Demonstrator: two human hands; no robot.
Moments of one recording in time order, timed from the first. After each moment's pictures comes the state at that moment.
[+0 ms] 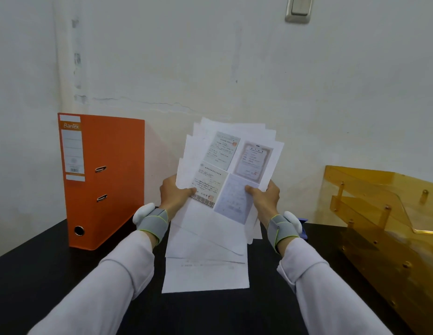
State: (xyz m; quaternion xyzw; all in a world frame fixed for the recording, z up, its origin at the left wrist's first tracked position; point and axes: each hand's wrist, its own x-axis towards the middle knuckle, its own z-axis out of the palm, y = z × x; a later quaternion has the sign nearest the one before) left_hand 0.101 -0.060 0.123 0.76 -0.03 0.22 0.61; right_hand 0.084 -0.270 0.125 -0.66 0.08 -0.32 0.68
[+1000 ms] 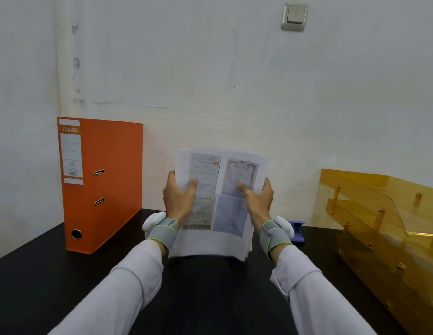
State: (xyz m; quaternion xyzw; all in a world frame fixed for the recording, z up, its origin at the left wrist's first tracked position) left_hand 0.083 -0.081 0.121 0.70 -0.06 0.33 0.64; right_hand 0.076 -0.257 0.125 -0.65 0.02 -0.37 0.67
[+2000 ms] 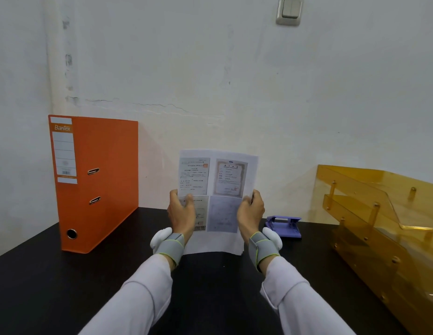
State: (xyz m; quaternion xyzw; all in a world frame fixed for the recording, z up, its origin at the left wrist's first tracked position) left_hand 0.085 -0.106 0.082 0.69 0.01 0.28 0.67; right_hand 0.070 -0.241 0.095 -0.69 0.12 -0.38 0.61
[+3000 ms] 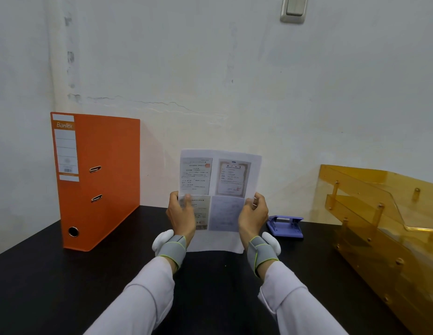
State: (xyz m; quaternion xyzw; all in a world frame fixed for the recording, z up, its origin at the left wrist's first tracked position) left_hand 0.086 -0.104 0.075 0.67 0.02 0.30 0.68; right_hand 0.070 -0.236 0.085 -0.65 0.16 -0.41 0.62
